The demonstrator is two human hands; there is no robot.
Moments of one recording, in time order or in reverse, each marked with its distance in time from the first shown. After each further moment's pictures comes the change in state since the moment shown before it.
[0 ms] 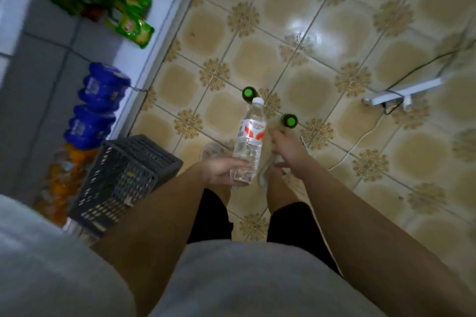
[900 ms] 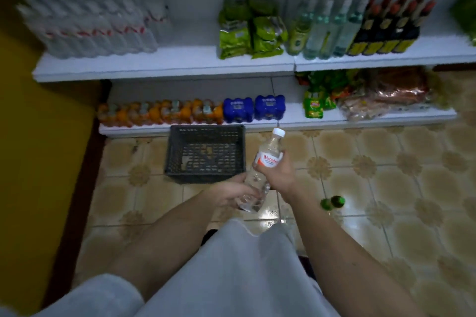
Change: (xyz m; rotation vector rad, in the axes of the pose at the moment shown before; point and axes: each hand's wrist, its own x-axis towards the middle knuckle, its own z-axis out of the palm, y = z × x) left_hand -0.268 -0.306 -0.075 -0.571 0.336 0.665; right_hand -0.284 0.075 0.305 -0.764 -0.388 -0.688
